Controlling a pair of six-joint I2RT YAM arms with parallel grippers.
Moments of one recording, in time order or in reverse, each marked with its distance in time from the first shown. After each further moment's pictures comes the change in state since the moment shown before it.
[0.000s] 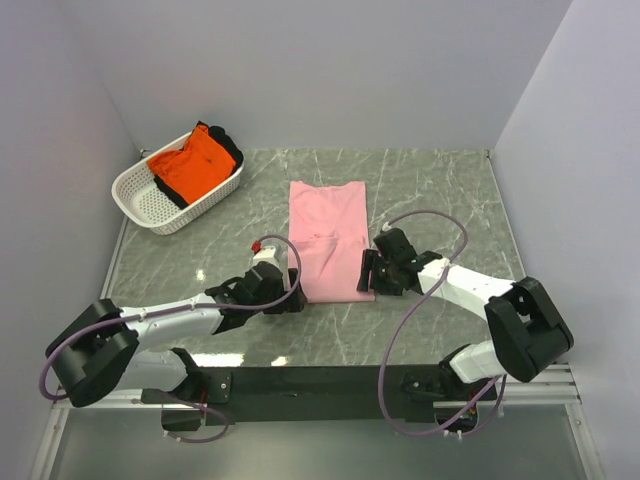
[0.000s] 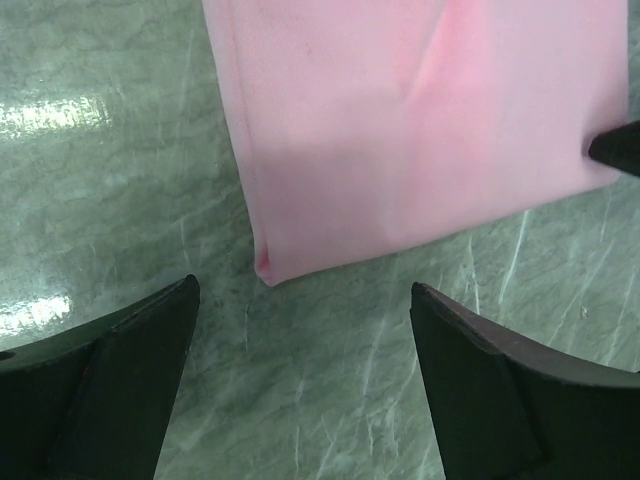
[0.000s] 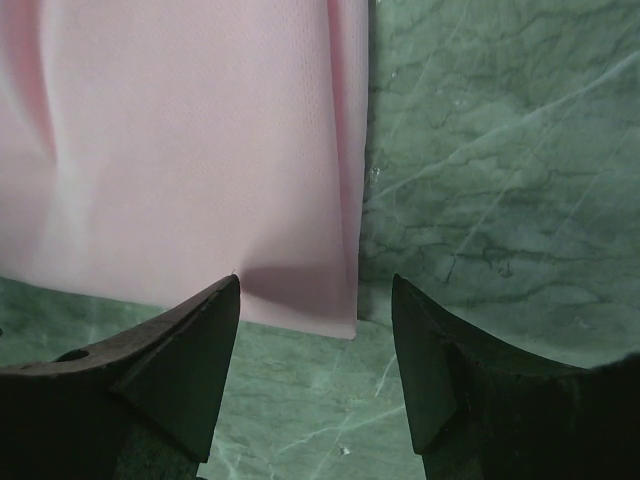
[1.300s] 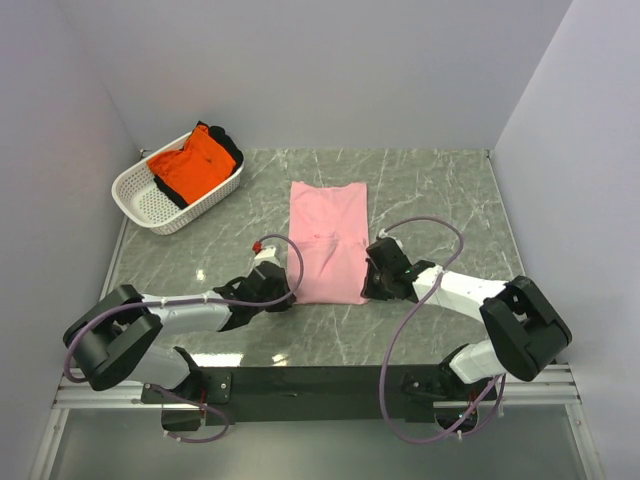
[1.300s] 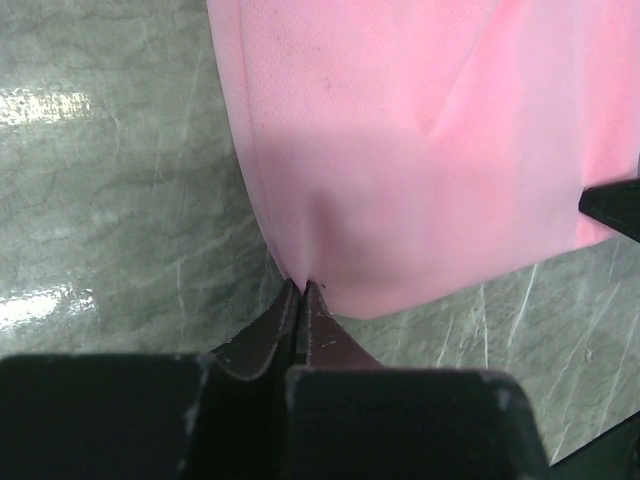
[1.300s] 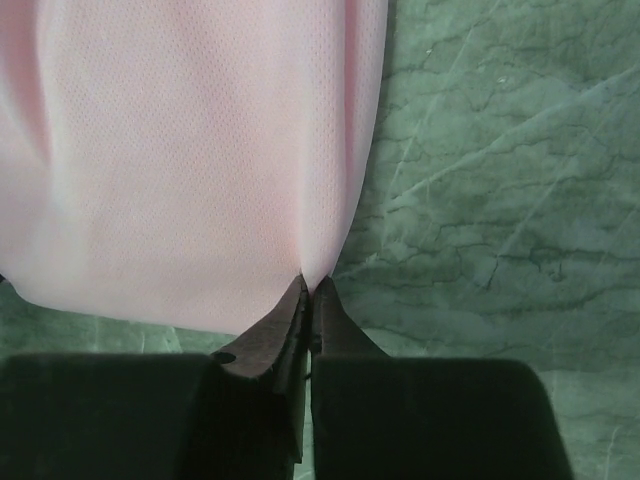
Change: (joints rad) left arm 0.024 0.128 -0.022 0.157 0.008 -0.039; right arm 0.074 0.018 -0.073 0.111 0.055 0.086
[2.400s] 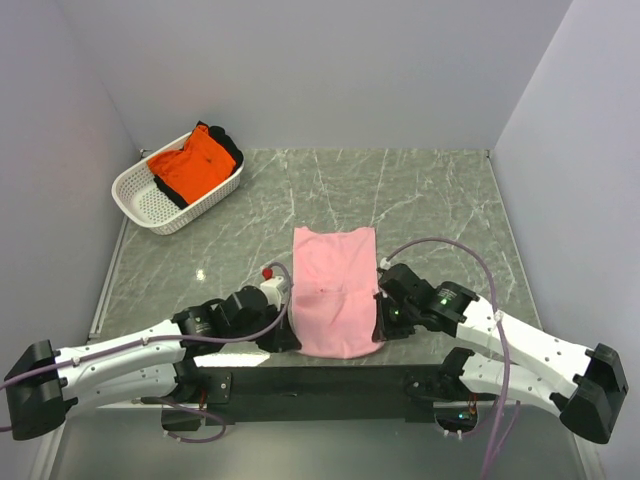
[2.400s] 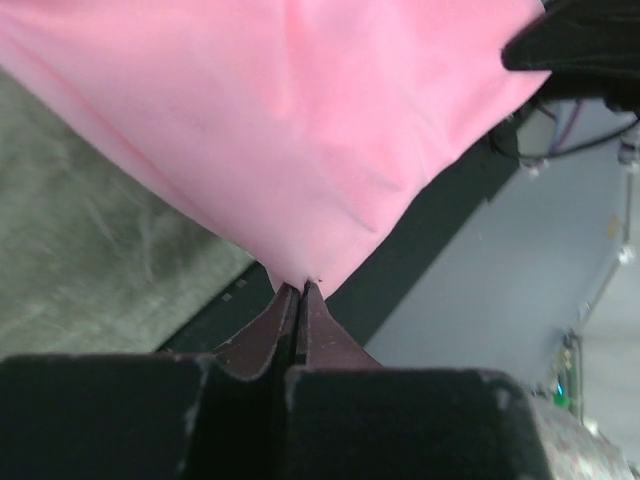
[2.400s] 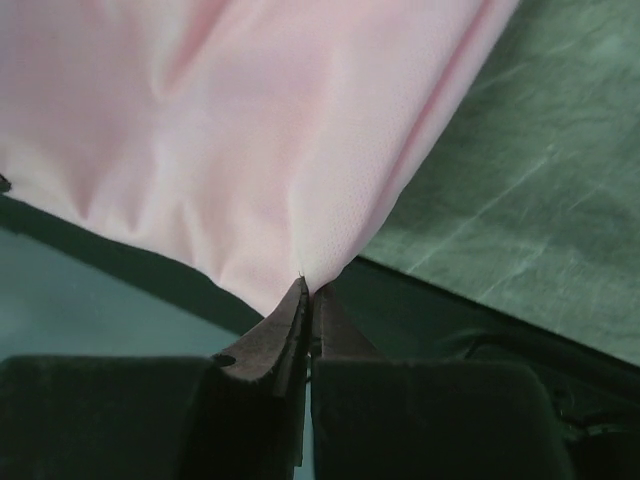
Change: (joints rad) left arm -0.224 -0.516 -0.036 -0.404 0.330 -0.008; right arm 0.247 -0.487 0.031 -0.606 -0.136 0.042
